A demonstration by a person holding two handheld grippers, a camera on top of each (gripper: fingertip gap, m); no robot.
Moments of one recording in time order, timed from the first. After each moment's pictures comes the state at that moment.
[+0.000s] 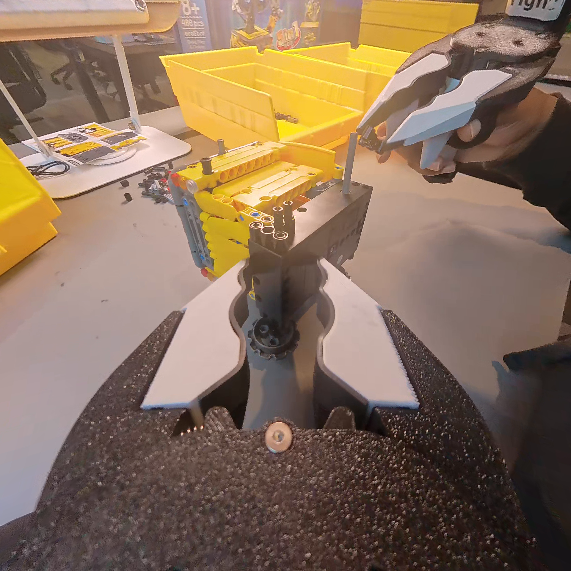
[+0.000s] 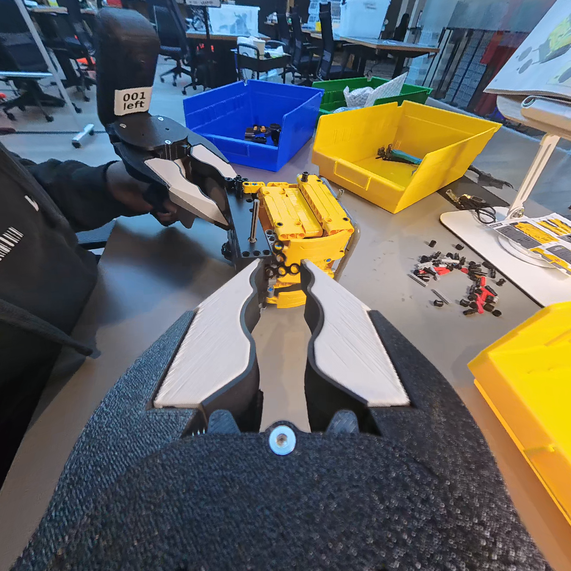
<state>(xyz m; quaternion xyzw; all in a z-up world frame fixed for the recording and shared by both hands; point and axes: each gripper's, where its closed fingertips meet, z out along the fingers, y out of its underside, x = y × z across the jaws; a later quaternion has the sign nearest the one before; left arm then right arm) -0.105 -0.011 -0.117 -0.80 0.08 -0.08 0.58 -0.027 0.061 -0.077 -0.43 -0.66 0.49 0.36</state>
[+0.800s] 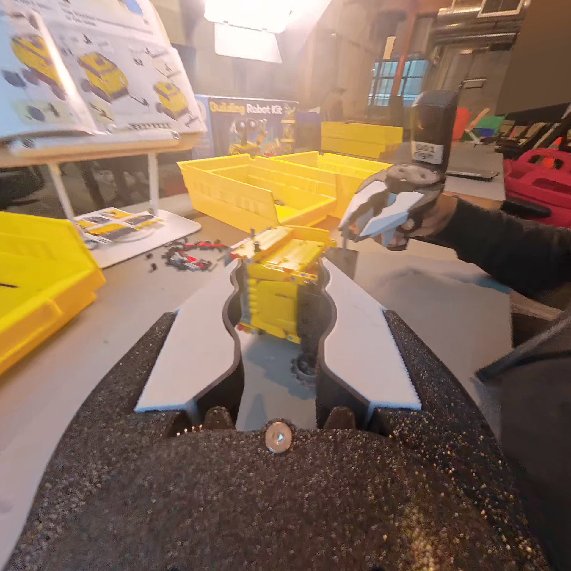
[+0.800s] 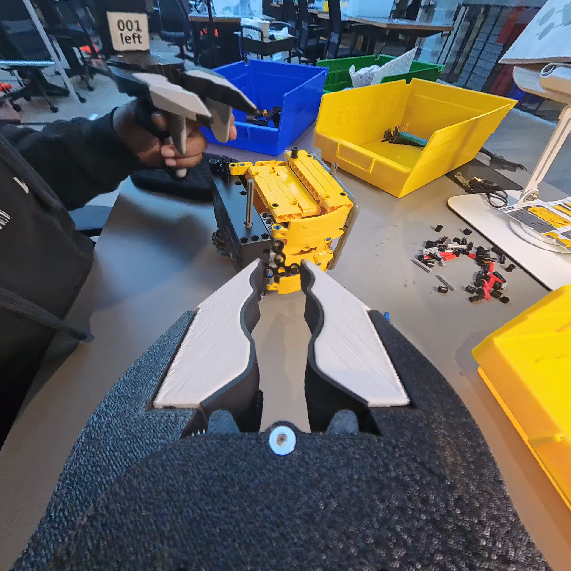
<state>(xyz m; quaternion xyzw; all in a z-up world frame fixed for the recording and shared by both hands) -0.140 -0.026 -0.054 -0.72 0.10 -0.12 0.68 -0.026 0.068 -0.092 -0.44 -0.67 0.49 0.34</state>
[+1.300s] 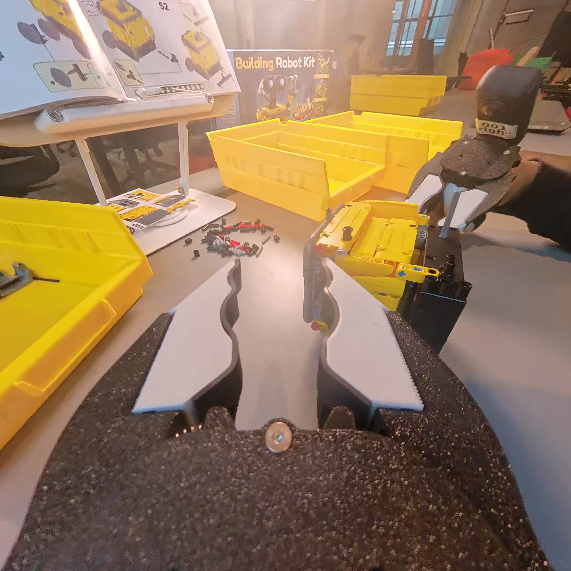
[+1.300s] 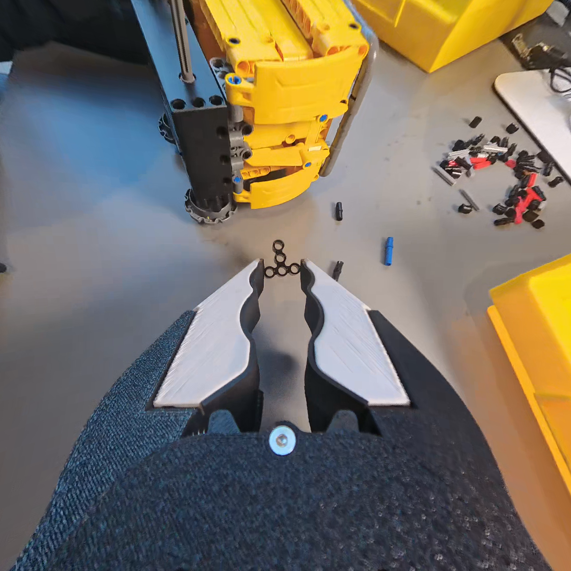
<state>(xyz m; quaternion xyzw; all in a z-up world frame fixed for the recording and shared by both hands) -0.191 0.023 -0.083 -0.75 0.12 -0.10 0.64 -0.025 0.091 -0.165 -0.48 -0.75 0.36 0.28</state>
